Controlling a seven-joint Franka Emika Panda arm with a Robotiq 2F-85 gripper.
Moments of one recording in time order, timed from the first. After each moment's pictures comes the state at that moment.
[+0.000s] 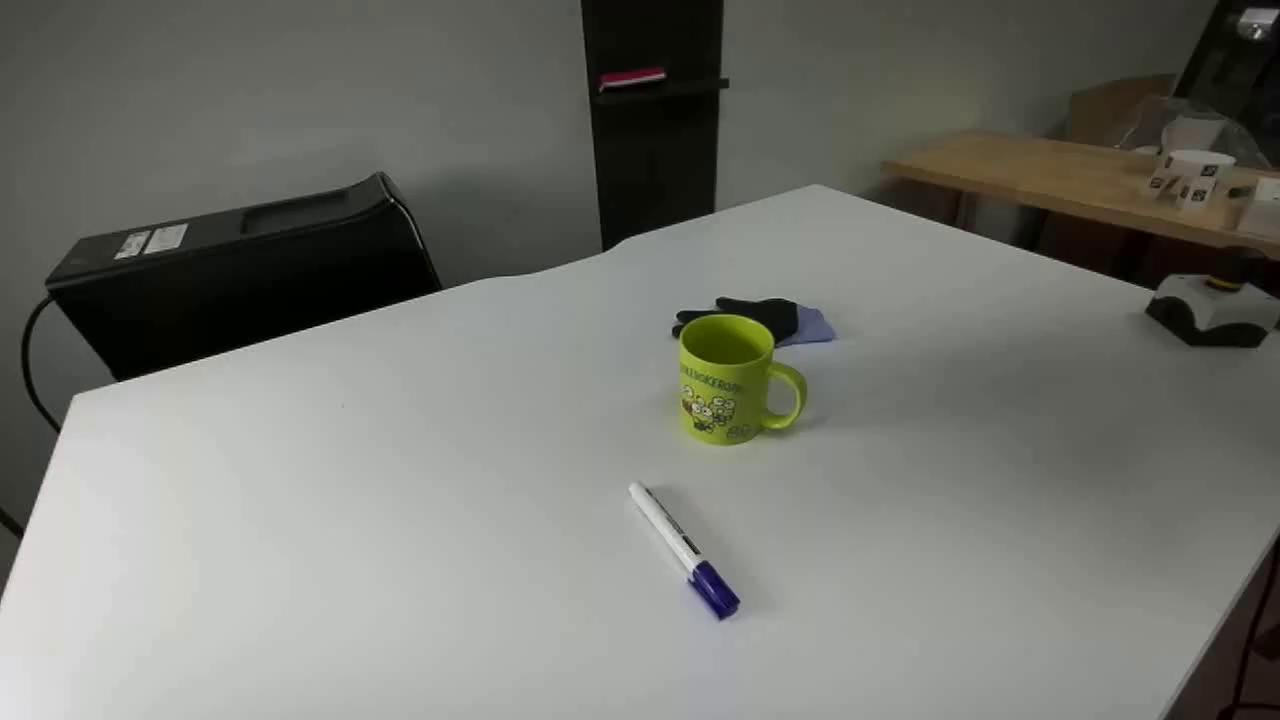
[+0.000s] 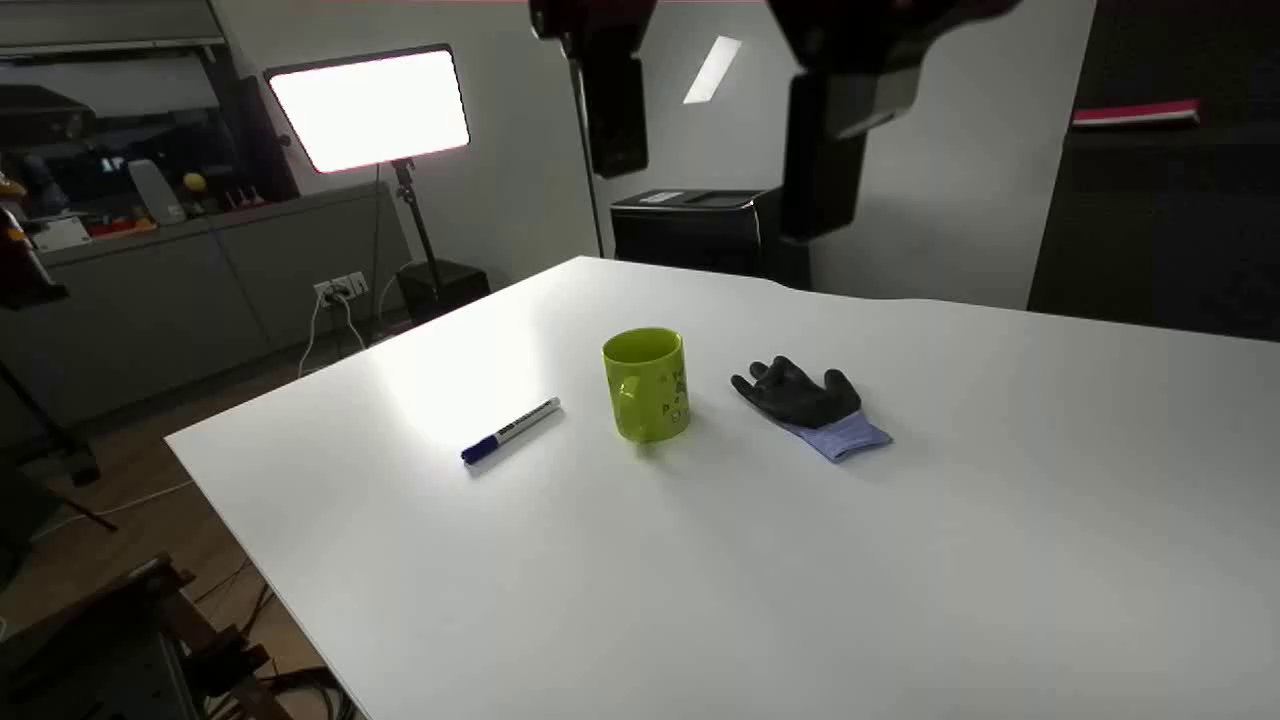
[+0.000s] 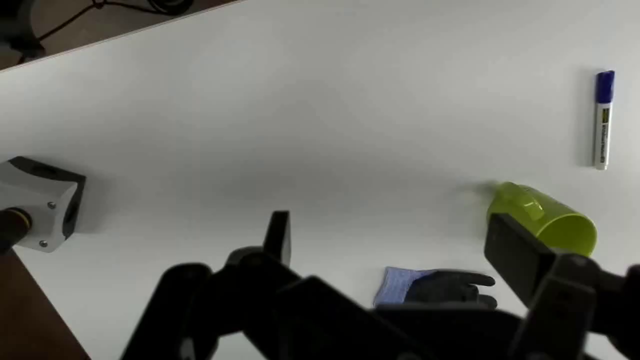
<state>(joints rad) -0.16 -0.42 -0.28 -2.60 0.01 2.21 -0.16</state>
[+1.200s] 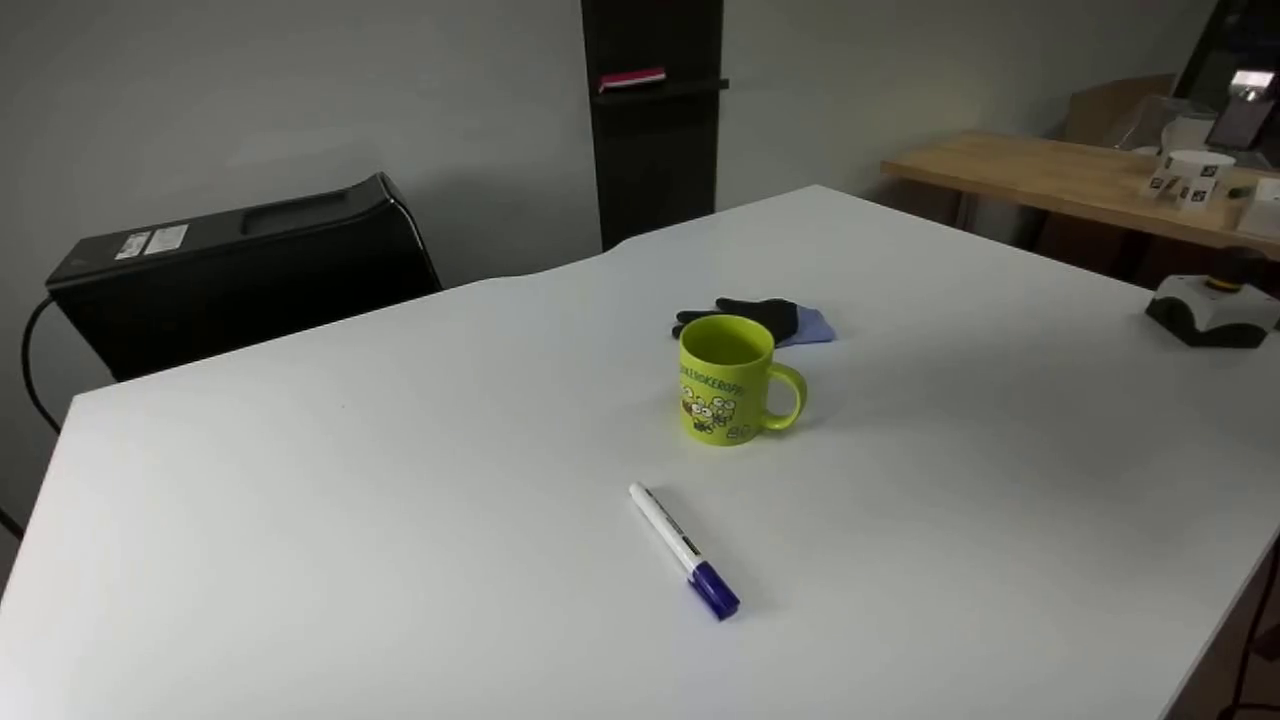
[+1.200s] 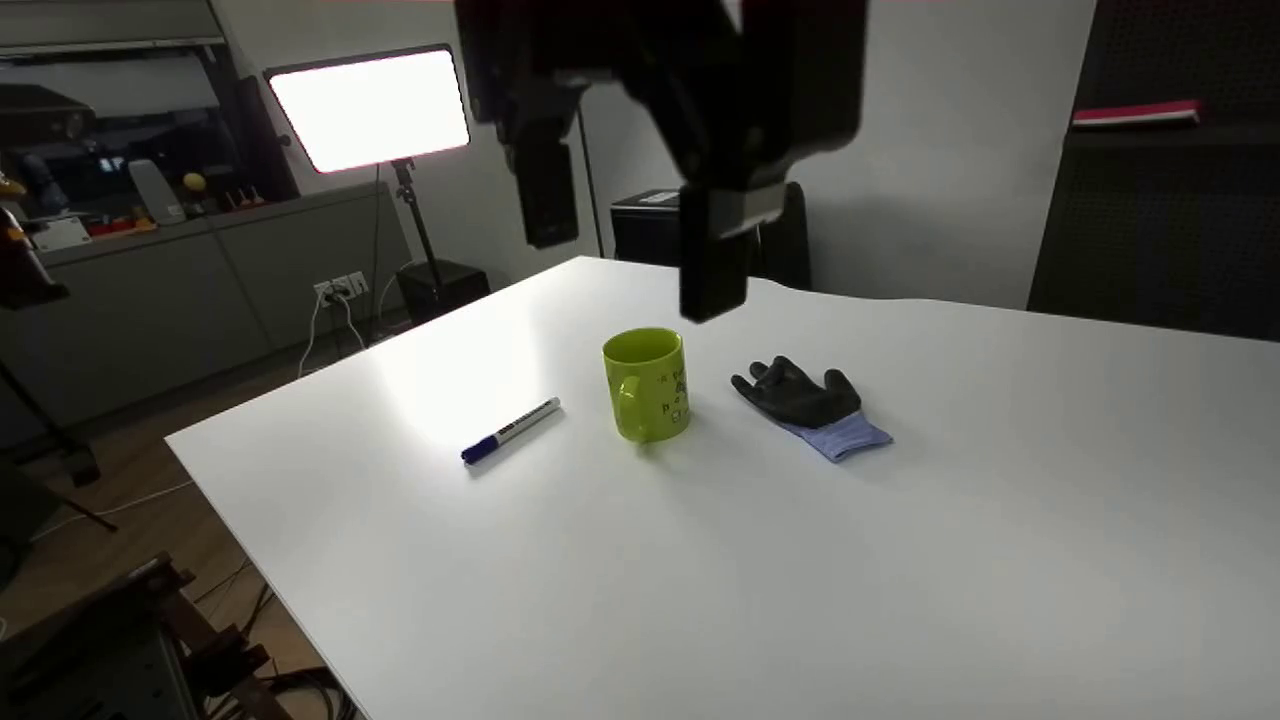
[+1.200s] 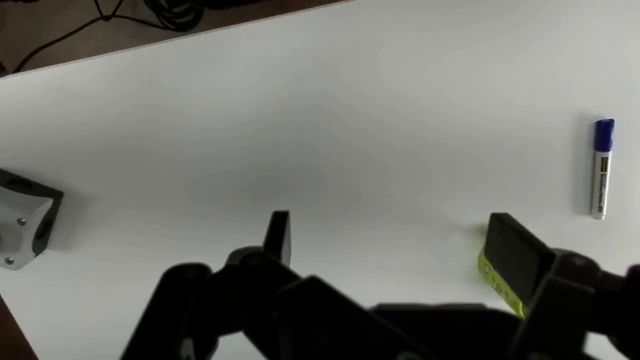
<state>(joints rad) -0.16 -0.43 -0.22 -2.66 -0.01 2.22 -0.16</state>
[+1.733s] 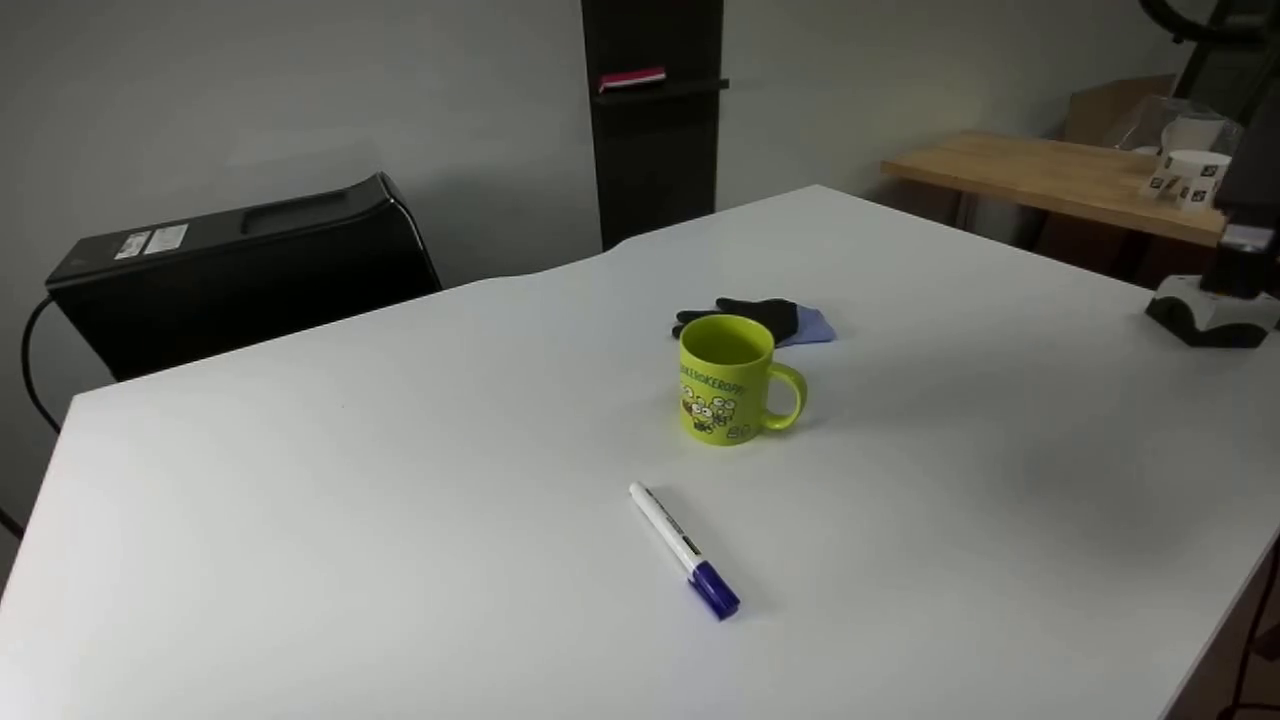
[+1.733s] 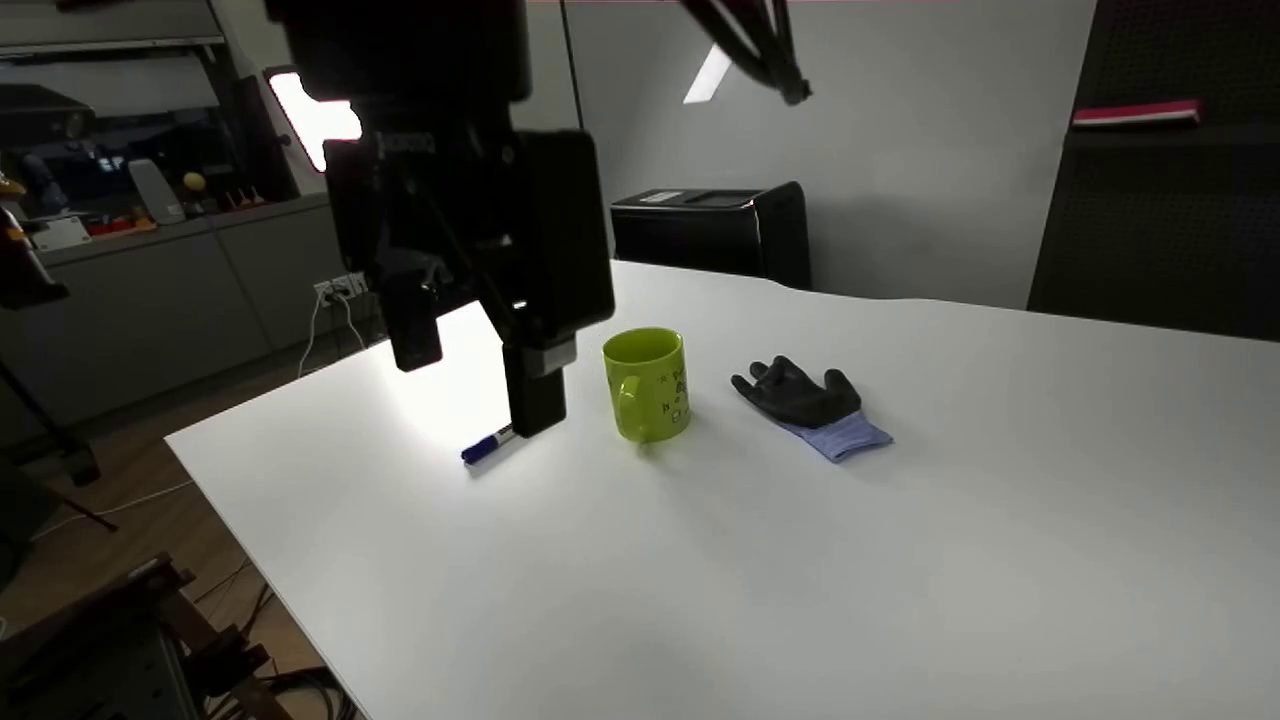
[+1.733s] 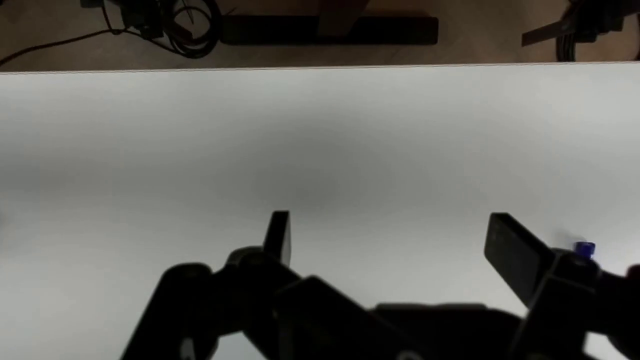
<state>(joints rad) -0.09 -0.42 -0.09 -2.79 -0.03 2.27 -0.15</state>
